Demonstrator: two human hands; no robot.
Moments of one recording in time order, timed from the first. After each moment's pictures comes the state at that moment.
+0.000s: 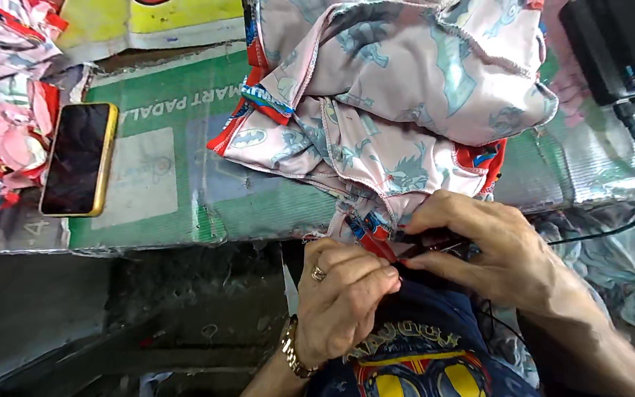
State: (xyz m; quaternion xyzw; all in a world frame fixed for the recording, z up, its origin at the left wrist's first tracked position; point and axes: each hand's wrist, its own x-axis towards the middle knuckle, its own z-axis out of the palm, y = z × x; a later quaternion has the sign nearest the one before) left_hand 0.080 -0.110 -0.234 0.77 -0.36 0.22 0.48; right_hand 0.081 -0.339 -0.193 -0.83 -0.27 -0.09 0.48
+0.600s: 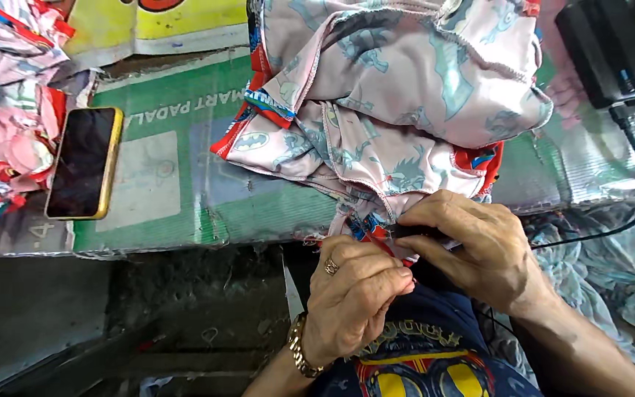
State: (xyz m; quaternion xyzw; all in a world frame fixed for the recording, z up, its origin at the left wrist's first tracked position) left_hand 0.082 -0.120 -0.230 0.74 -0.37 0.20 0.52; right_hand 0.081 -0.326 -0.203 -0.87 -0.23 -0.19 0.40
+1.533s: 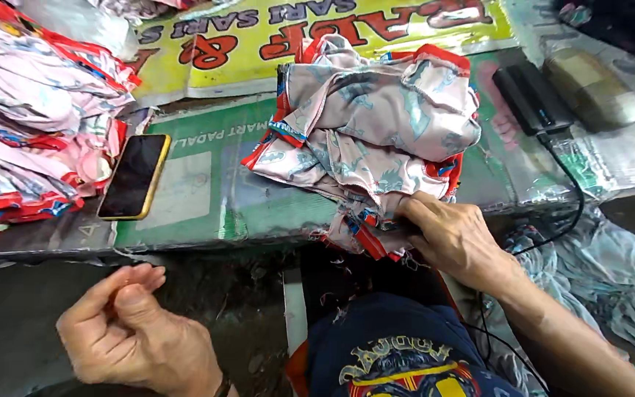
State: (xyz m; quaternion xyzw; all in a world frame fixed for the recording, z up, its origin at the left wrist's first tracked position) left_hand 0.088 0.051 -0.216 0.76 -0.07 0.42 0.49; right_hand 0.073 -0.333 -0.204 -0.93 -0.22 -0.20 0.21
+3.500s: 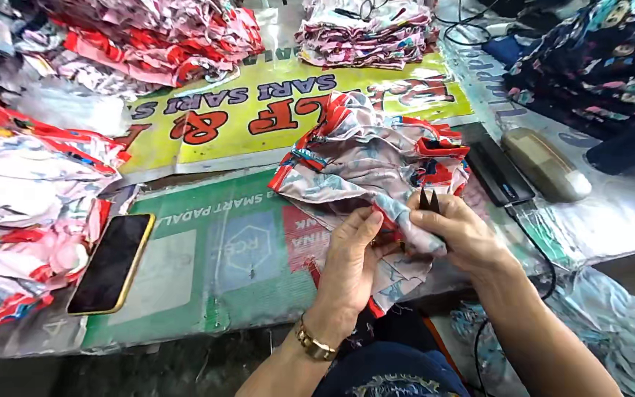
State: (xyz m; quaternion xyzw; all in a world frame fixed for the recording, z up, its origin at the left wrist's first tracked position) left_hand 0.182 -0.209 -0.172 0.39 0.02 -0.24 0.89; right_hand 0.159 -0.395 -0.173 -0.62 -0.03 0.03 0.78
